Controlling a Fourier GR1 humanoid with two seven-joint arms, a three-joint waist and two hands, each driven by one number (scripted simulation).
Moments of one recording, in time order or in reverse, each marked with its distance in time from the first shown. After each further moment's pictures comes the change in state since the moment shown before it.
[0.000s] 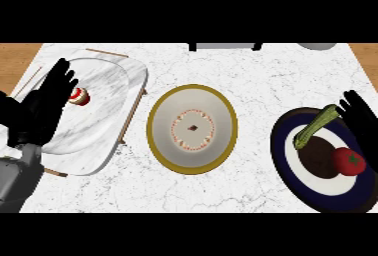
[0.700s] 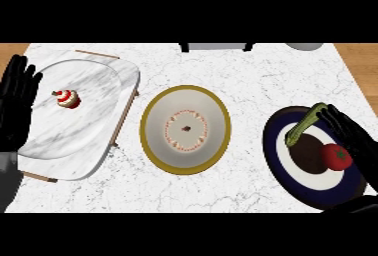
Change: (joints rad) left arm 0.076 0.009 0.130 -0.012 -0.021 0.005 -0.216; right arm 0.140 -0.010 0.090 -0.385 0.203 0.228 -0.439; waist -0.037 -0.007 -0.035
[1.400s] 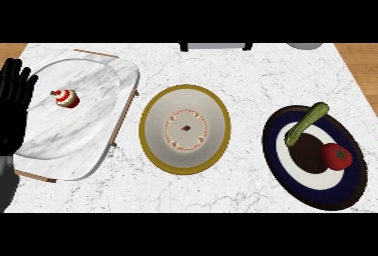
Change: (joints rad) left arm 0.026 -0.013 0.040 0.012 -0.006 -0.049 -0.052; right arm 0.259 -0.359 -0.390 -0.161 0.160 0.111 -0.069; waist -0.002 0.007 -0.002
